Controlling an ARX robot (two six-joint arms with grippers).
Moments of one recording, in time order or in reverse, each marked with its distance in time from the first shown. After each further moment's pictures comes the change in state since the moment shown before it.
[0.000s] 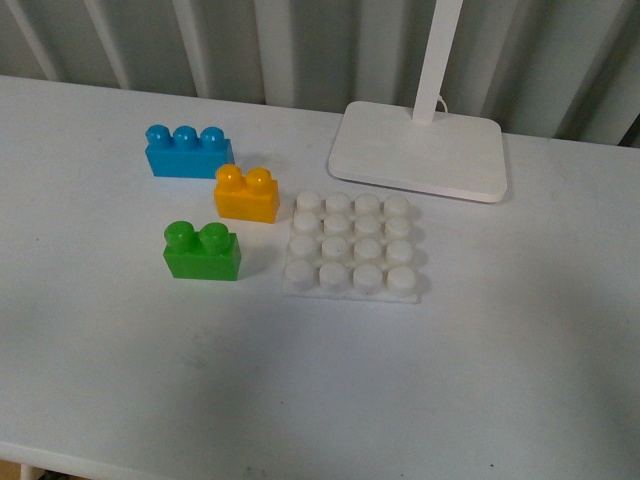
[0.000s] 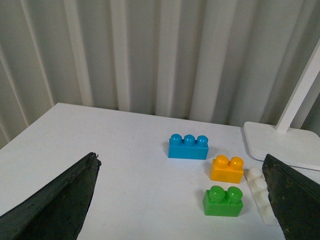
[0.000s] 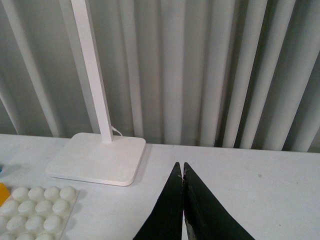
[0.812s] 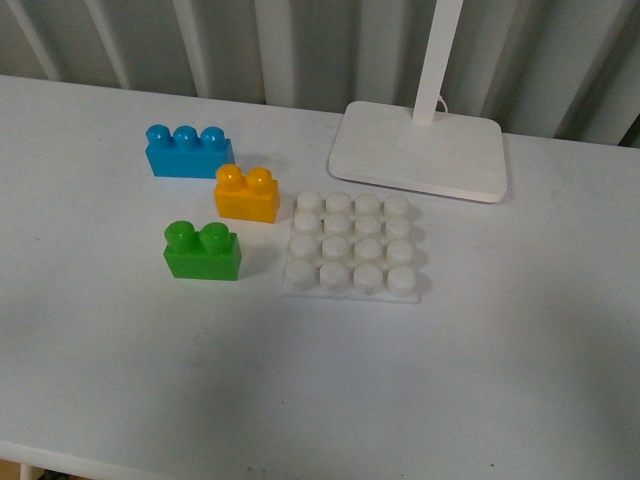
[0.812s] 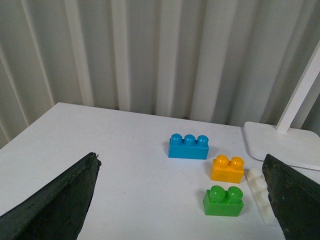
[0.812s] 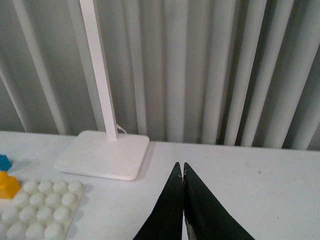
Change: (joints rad) left arm 0.000 0.000 0.000 0.000 0.000 0.000; right arm 0.000 -0.363 0.001 -0.370 -0.002 0.000
